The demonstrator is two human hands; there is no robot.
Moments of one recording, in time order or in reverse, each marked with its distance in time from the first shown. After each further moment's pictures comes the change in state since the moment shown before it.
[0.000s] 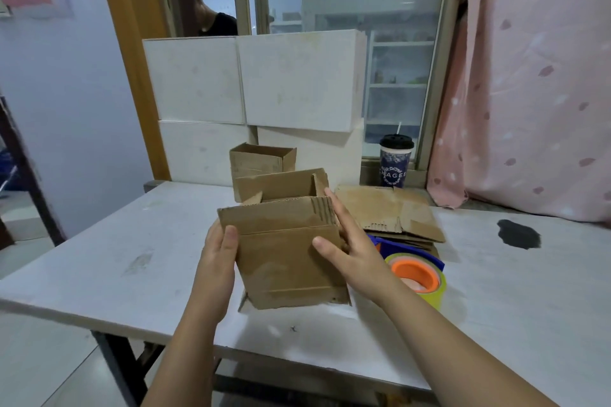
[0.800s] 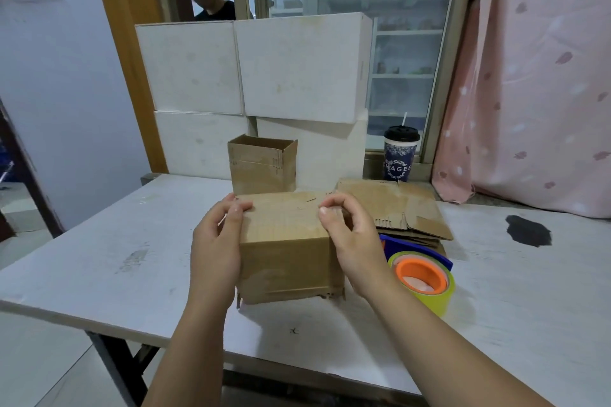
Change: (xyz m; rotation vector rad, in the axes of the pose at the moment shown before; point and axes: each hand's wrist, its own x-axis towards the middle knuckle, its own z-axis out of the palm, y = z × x) left_hand 0.009 0.031 0.019 0.069 0.229 0.032; right_hand 0.015 -0.020 0.017 0.153 0.293 -0.030
